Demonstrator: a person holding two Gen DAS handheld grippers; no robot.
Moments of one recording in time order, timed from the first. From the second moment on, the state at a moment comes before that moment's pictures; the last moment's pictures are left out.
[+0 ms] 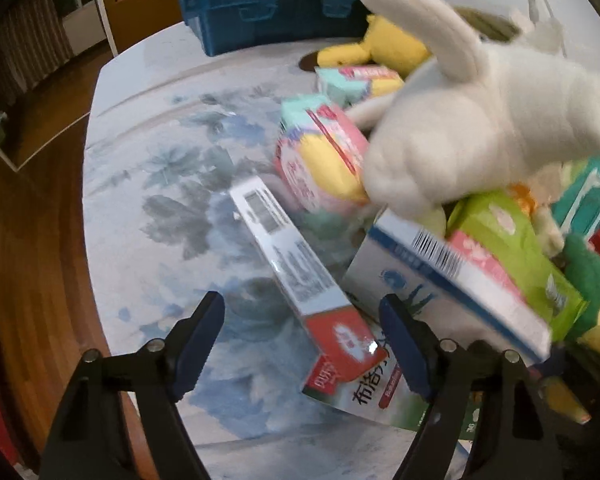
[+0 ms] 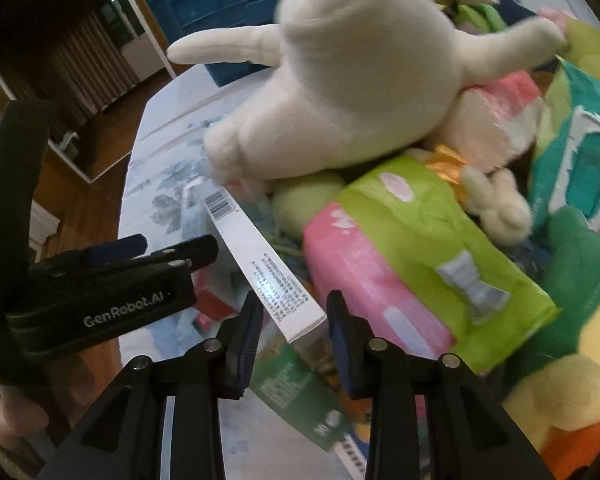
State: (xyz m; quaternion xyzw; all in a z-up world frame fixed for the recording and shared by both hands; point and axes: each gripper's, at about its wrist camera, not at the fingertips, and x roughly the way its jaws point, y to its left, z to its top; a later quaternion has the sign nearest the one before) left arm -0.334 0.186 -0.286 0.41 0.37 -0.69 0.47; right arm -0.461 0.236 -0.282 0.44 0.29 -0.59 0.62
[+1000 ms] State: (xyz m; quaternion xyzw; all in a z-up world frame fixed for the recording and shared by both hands) left arm -0.280 0.208 -0.268 0.40 0.32 -0.72 0.47; right arm -0.411 0.233 -0.266 0.36 0.31 -0.56 0.67
